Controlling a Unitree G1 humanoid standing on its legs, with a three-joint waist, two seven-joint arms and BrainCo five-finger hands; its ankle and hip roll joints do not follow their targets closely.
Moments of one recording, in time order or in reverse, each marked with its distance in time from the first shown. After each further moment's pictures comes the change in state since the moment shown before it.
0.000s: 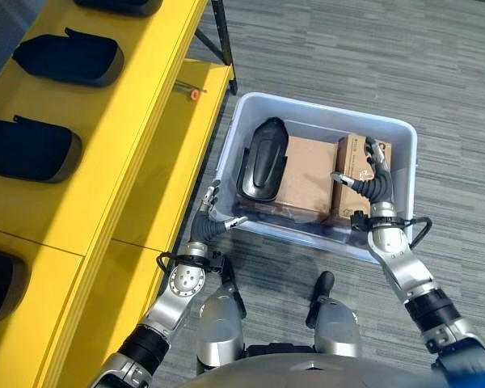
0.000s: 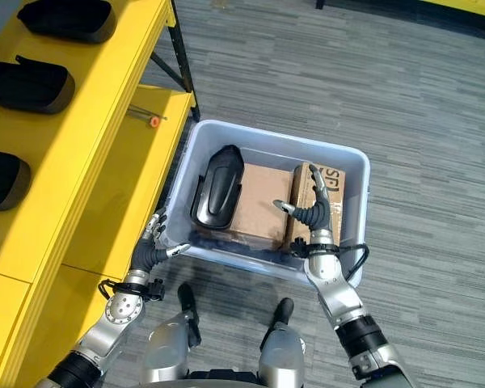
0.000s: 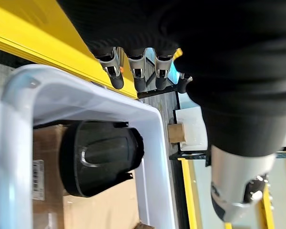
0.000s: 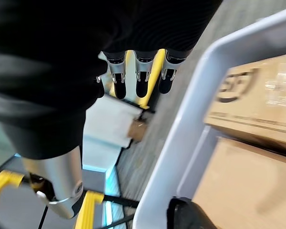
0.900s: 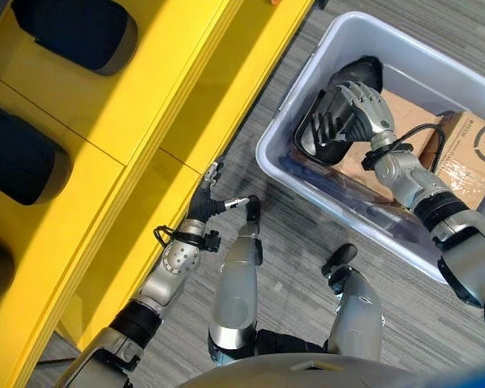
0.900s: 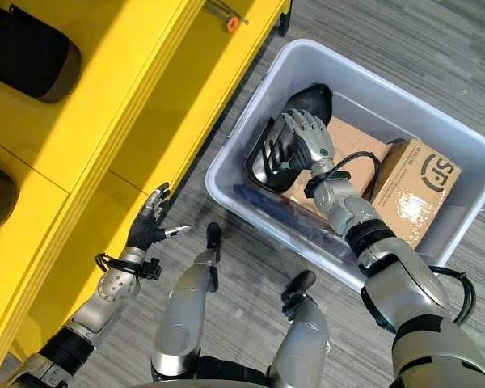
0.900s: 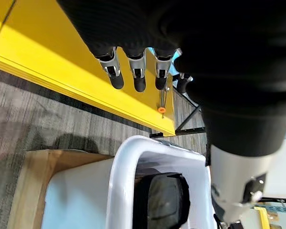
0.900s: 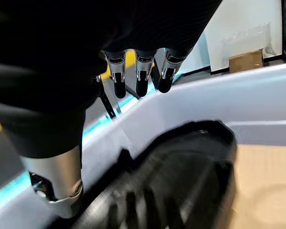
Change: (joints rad) left arm -0.117 0.090 -0.022 -0.027 -0.048 -0.024 -0.066; right arm -0.653 -0.157 0.388 0.697 -0.468 0.053 0.024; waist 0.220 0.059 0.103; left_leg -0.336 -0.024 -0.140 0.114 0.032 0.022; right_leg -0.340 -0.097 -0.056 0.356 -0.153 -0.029
